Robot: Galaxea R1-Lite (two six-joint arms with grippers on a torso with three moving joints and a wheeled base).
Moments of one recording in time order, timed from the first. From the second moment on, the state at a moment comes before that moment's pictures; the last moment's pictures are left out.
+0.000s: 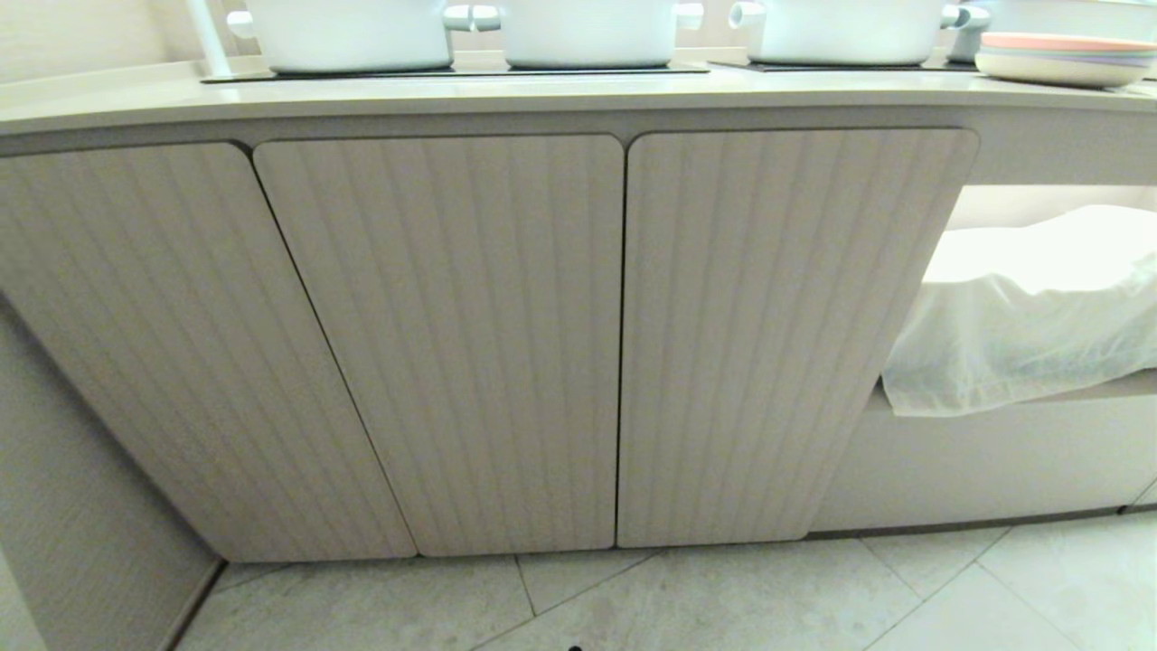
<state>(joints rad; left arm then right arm) 0.00 0.00 0.00 0.00 0.00 0.00 0.02 0.39 0.00 -0.12 0.08 -0.12</state>
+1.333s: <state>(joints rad) 0.00 0.00 0.00 0.00 0.00 0.00 0.00 0.00 0.00 0.00 0.02 -0.14</state>
